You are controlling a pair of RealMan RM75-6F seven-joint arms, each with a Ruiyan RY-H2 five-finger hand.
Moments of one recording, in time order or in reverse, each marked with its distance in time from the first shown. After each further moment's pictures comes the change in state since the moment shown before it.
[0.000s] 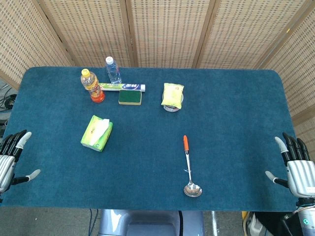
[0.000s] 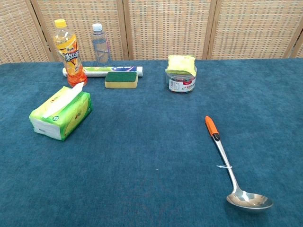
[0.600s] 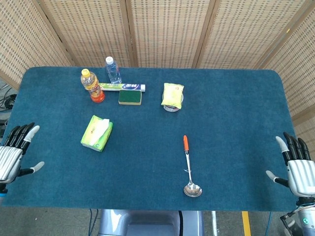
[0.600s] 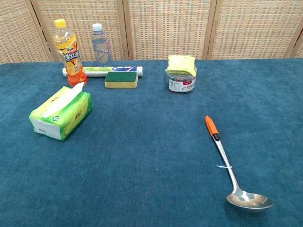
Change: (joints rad) left arm -0.091 -0.060 -0.036 0.170 0.070 -0.030 -0.005; right arm 0.004 -0.002 0.005 0.000 0.015 -0.014 -0.010
